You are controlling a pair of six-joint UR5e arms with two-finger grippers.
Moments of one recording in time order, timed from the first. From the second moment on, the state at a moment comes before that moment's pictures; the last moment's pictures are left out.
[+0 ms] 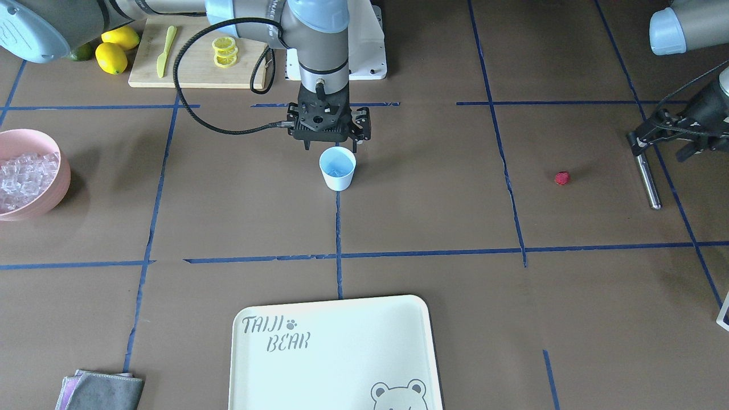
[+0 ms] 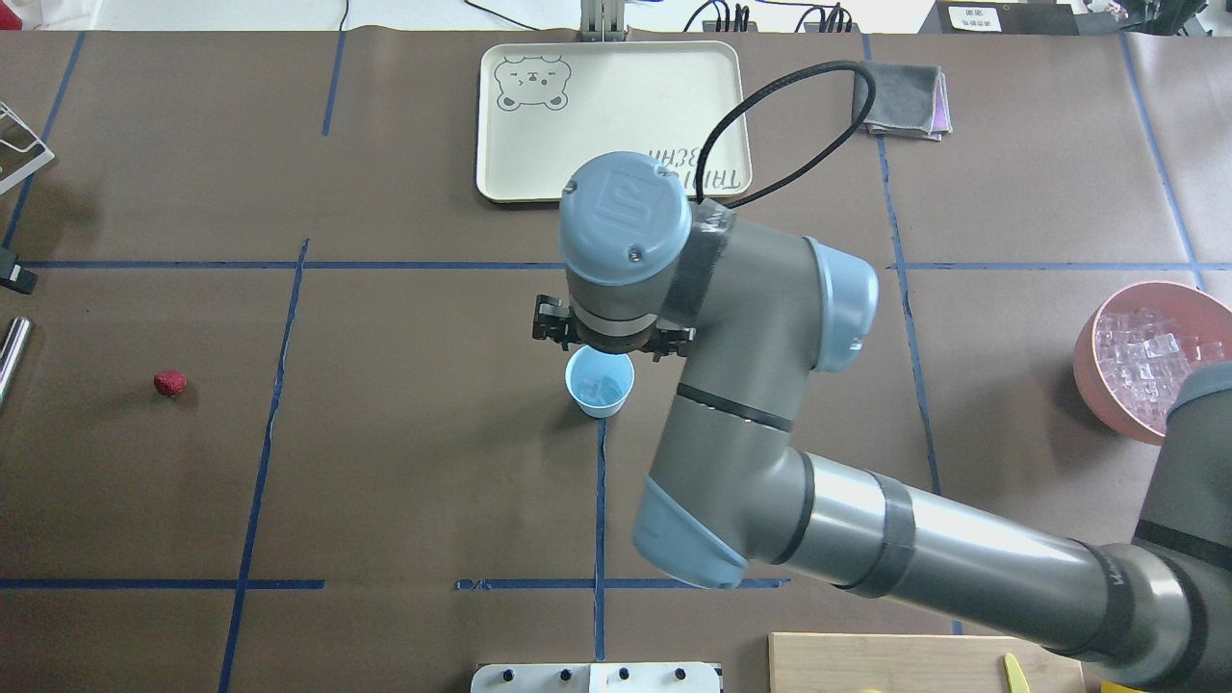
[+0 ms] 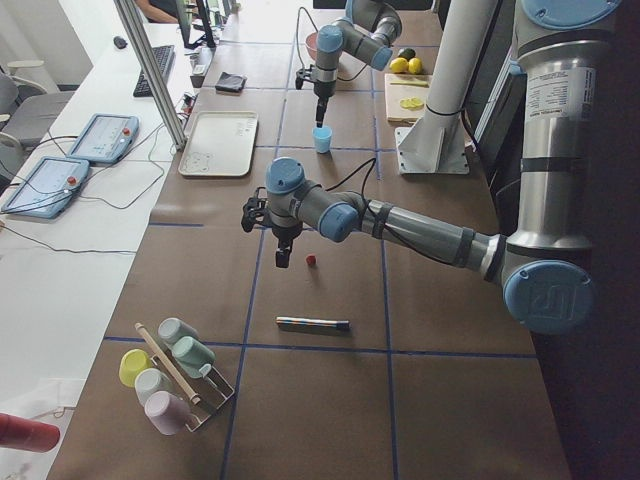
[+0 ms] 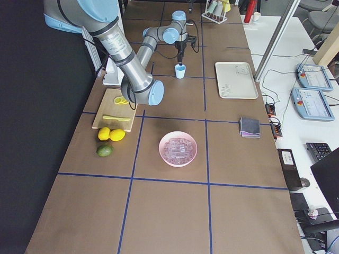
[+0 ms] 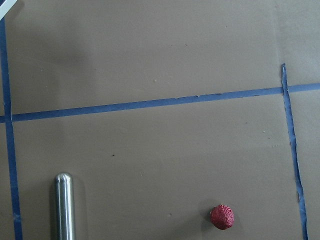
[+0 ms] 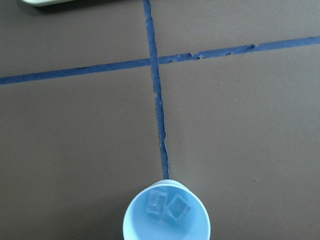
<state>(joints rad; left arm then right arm) -1.22 -1.54 -1.86 -1.80 -2.33 -0.47 0.51 -0.77 1.75 -1.77 1.82 1.35</state>
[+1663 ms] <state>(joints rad) -1.22 -1.54 -1.86 -1.80 -2.33 -0.47 1.08 -1.73 1.93 -1.27 2.15 0.56</state>
